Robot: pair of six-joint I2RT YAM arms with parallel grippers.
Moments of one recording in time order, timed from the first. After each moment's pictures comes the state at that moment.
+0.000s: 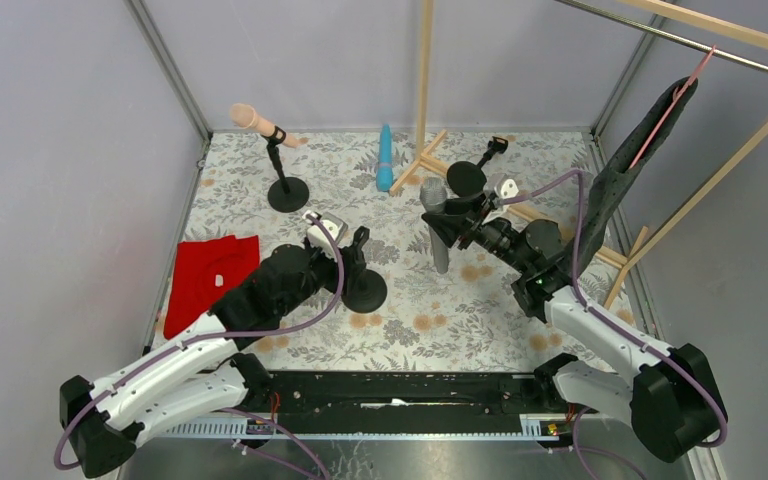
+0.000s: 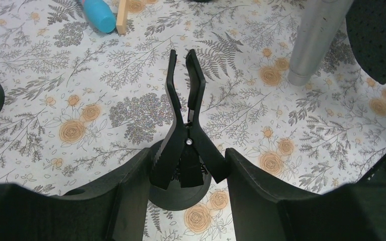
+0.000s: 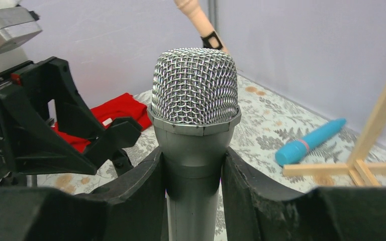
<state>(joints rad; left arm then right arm) -0.84 0.79 0.66 -0.19 -0.16 -0.18 0.49 1.06 0.55 0.73 -0.43 0.20</state>
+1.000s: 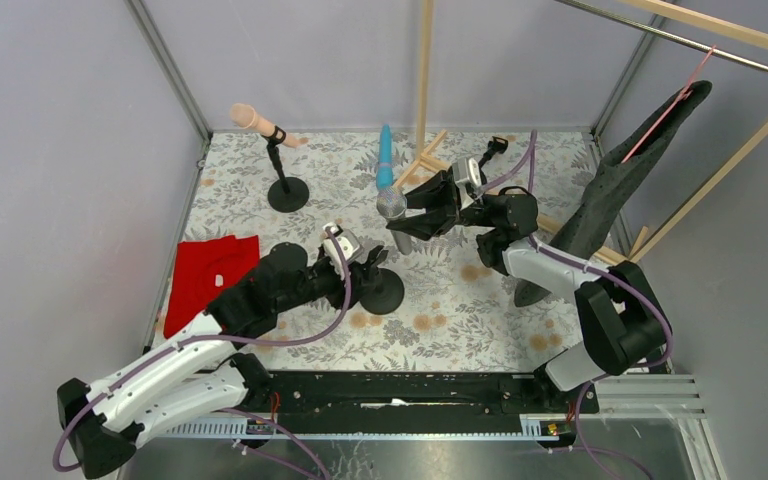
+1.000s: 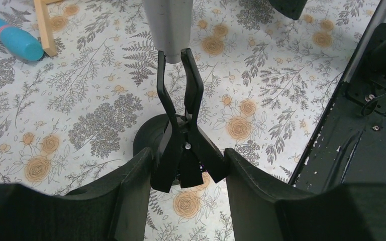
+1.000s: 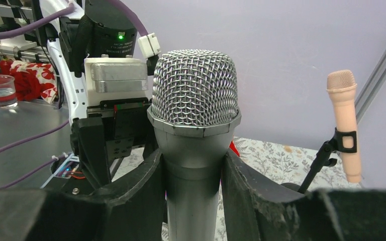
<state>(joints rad) -0.83 0.76 0.67 -0.26 0.16 0.02 0.53 1.52 0.85 1.37 -1.06 0.48</state>
